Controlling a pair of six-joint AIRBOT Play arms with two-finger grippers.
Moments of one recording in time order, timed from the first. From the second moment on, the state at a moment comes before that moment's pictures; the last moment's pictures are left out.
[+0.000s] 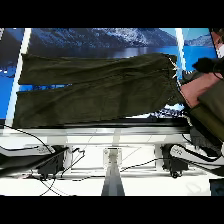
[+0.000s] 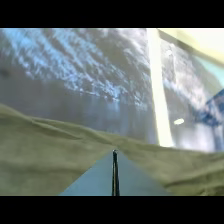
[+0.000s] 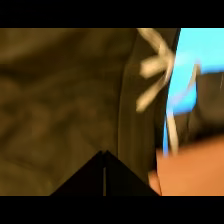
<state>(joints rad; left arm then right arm) 0.71 -1.47 1.81 0.66 -1.33 -1.07 -0.52 -1.24 1.24 -1.04 1.25 1.00</state>
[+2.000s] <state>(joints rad) 0.63 -1.07 0.92 1.49 -1.07 -1.41 -0.38 -0.98 0.45 -0.85 0.47 1.45</state>
